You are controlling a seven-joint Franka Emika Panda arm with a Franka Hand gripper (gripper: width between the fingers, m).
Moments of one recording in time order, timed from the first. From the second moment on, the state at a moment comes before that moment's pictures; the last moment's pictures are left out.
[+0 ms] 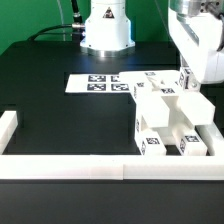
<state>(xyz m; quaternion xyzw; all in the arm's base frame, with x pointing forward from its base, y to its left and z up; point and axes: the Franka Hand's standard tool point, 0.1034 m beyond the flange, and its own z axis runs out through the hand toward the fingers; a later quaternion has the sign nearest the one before) 0.605 0.100 0.112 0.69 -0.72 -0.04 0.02</state>
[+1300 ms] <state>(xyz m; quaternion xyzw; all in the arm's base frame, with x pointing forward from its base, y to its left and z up) 0.603 0.115 0.113 0.65 -0.76 -0.07 0.02</state>
